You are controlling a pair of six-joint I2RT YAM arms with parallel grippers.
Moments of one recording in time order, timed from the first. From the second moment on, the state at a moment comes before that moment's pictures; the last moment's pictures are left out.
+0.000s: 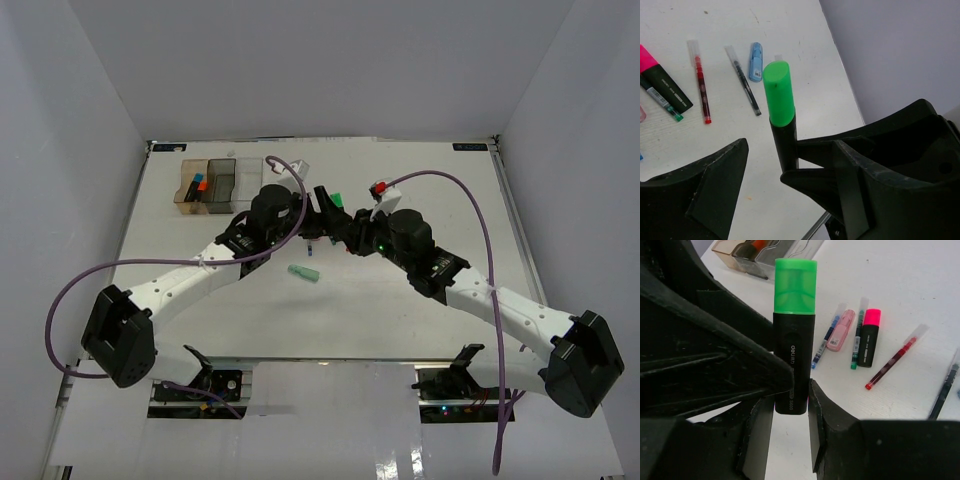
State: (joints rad) left arm -0.70 1.37 1.01 0.07 0.14 -0.72; right arm 0.78 1.16 0.79 0.11 0.05 0.35
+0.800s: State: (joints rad) left arm -0.72 1.44 1.06 0.03 0.01 -0.63; right arm 0.78 1.13 0.71 0.15 0.02 0.35
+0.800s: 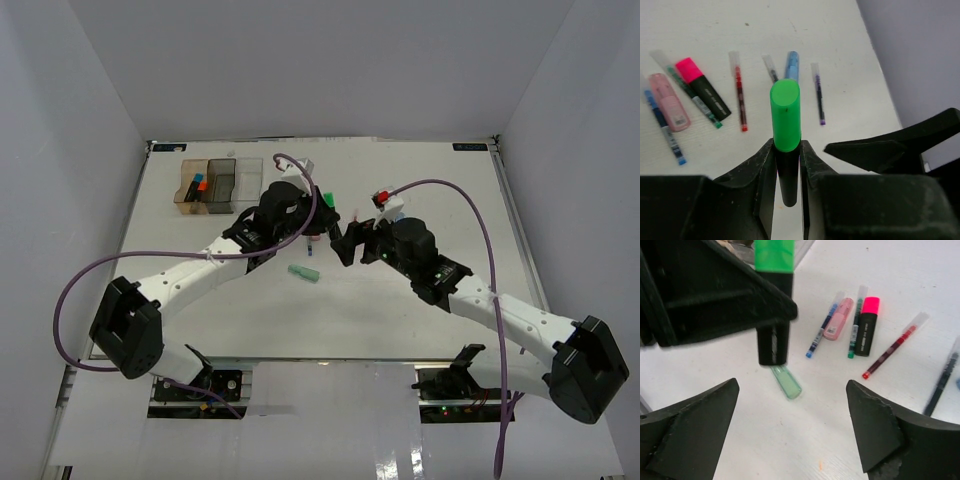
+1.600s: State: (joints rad) left arm 0.02 1.91 1.62 -0.39 -0.23 0.00; right arm 0.78 1.00 0.58 -0.03 0.06 0.20
